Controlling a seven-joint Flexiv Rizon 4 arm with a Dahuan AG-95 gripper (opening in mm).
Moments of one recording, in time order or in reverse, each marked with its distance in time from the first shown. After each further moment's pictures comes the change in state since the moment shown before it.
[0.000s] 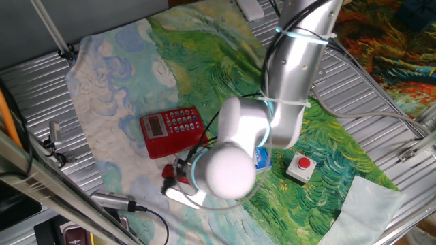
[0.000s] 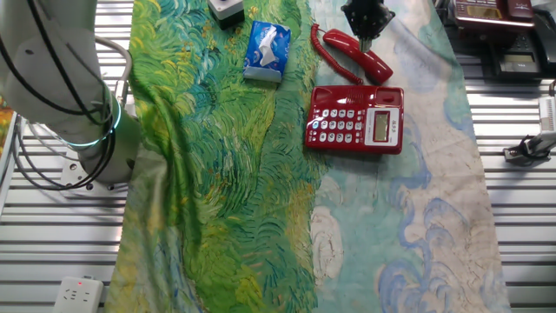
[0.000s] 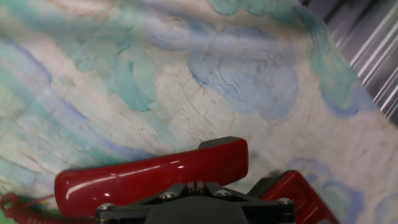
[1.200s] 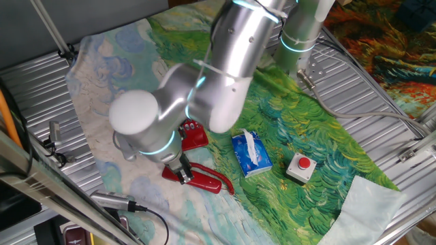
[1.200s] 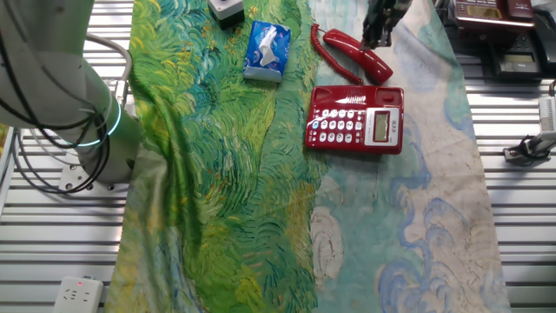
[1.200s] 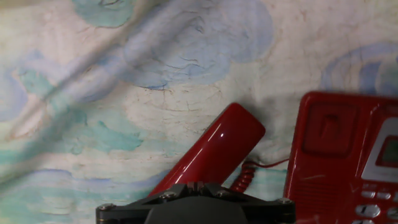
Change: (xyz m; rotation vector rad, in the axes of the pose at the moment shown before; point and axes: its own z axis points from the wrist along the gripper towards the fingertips) arm 0.000 0.001 -0.001 -0.491 0.105 0.631
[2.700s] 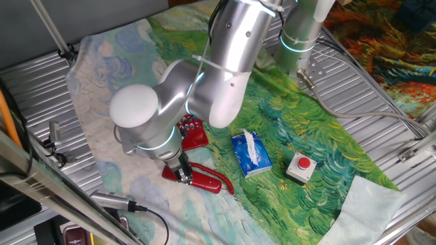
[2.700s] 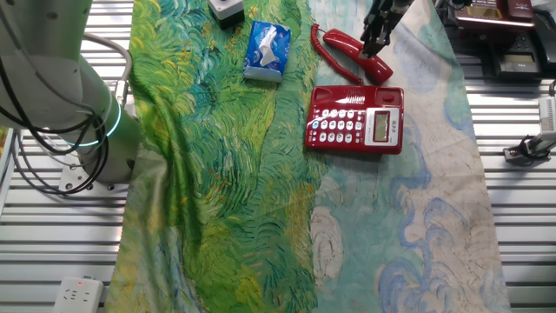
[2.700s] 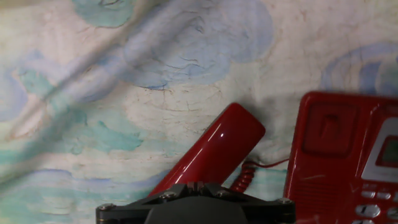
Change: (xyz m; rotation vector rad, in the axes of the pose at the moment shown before) arm 0.000 0.000 0.000 -0.008 -0.019 0.071
